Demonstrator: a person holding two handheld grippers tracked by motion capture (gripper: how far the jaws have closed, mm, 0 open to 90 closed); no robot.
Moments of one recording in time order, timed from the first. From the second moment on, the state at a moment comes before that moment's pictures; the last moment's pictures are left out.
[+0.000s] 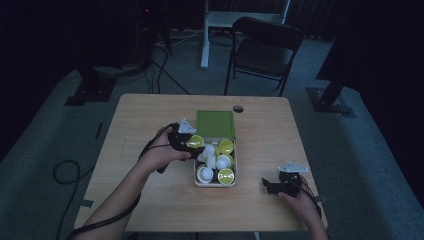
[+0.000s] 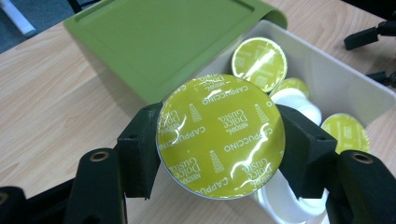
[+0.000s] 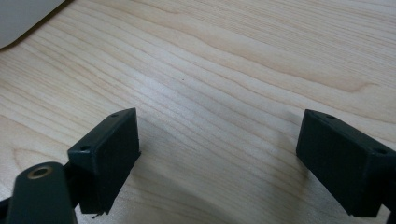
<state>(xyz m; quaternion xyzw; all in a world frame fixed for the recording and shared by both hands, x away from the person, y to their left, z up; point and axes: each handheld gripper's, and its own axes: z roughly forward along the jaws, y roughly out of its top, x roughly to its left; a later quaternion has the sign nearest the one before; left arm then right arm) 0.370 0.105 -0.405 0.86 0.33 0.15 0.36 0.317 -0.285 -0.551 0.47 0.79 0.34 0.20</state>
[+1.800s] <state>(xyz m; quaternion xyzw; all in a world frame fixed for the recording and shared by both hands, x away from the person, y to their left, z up) 0.351 0.235 -0.497 0.81 0.47 0.17 0.30 0.317 -0.285 -0.551 0.47 0.79 0.34 0.20</state>
